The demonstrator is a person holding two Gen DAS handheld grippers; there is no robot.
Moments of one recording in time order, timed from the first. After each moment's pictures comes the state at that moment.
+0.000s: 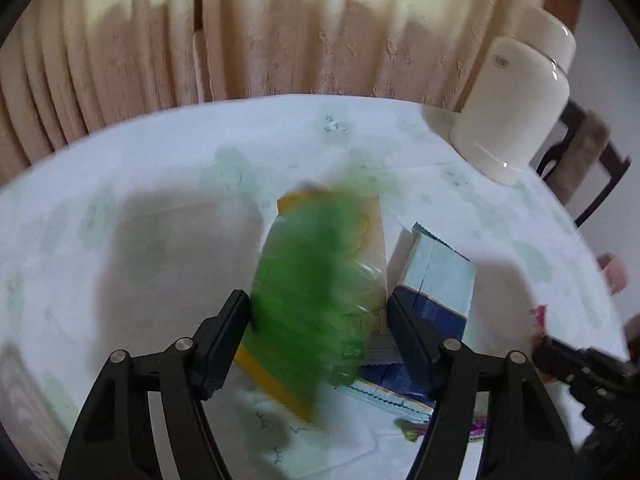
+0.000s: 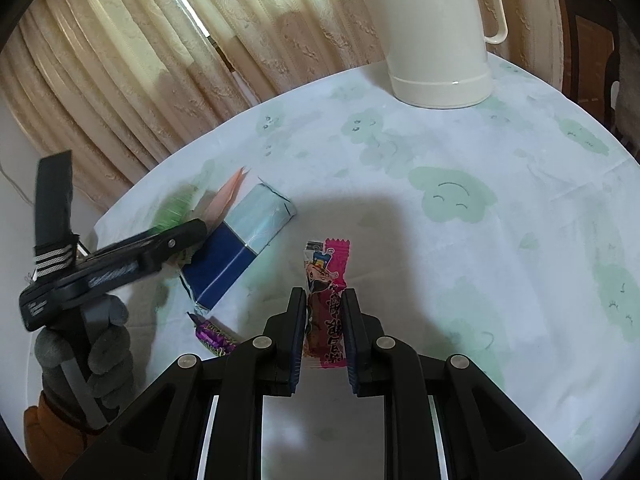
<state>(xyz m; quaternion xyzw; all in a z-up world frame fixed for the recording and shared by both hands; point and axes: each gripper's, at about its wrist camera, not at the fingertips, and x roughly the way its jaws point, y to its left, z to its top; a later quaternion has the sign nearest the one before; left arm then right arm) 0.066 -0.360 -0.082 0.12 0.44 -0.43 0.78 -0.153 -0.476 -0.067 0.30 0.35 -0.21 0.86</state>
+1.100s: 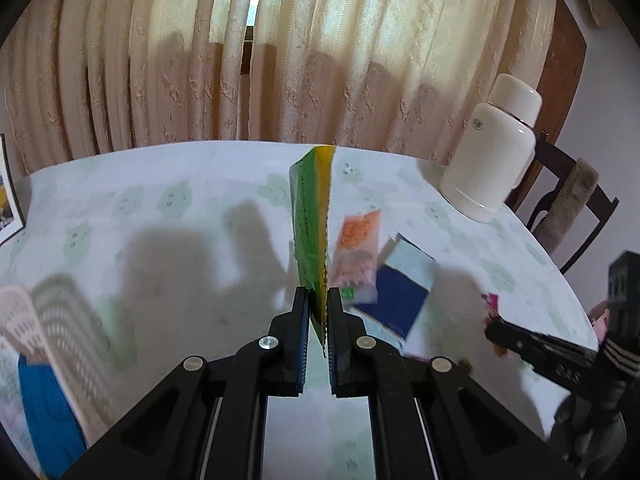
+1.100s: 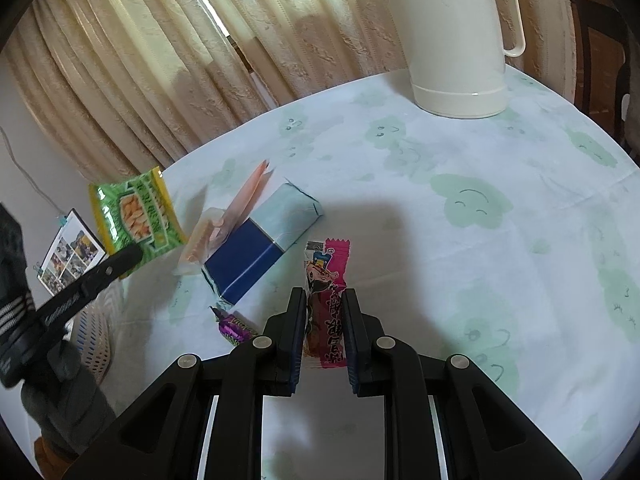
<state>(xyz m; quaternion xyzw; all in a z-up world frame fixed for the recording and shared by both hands) 0.012 -0.282 -0.042 0.06 0.38 -0.40 0.83 -0.151 -0.464 -0.061 0.29 0.34 -0.19 0.87</state>
